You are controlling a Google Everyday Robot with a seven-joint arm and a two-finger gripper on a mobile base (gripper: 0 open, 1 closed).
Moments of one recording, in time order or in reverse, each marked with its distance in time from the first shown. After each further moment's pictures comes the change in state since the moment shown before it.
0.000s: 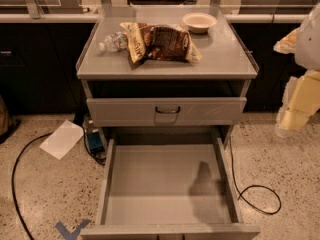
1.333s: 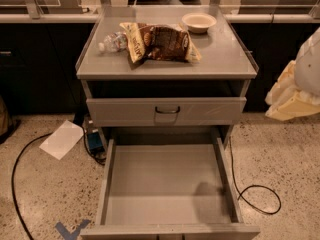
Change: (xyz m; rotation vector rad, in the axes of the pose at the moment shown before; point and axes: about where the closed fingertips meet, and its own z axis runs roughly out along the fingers) arm 0.010 0.019 0.020 0.011 -0.004 -0.019
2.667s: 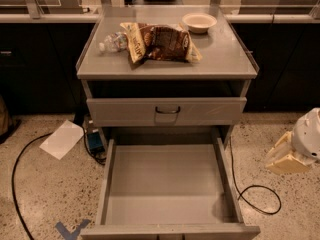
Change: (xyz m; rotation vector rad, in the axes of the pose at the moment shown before) arm 0.073 0.059 0.121 -0.247 -0.126 0.220
